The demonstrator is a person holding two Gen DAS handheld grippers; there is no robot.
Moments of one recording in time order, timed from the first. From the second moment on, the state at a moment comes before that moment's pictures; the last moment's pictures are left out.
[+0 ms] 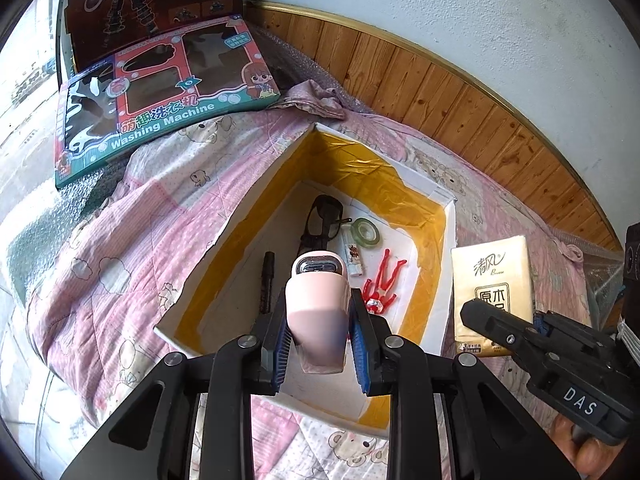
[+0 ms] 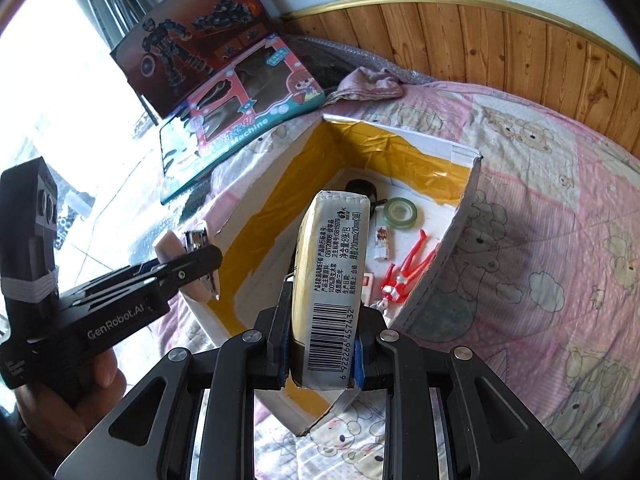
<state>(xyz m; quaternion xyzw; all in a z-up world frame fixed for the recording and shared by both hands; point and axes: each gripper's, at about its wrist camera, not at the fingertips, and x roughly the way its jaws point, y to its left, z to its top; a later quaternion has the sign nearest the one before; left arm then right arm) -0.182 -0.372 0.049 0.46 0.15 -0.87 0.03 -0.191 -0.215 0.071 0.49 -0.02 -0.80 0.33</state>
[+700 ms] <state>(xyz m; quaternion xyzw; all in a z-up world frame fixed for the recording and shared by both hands) -0.286 -0.383 0.016 0.49 0.12 -0.87 -0.02 -0.172 -0.250 0.028 0.53 0.05 -0.76 0.37</state>
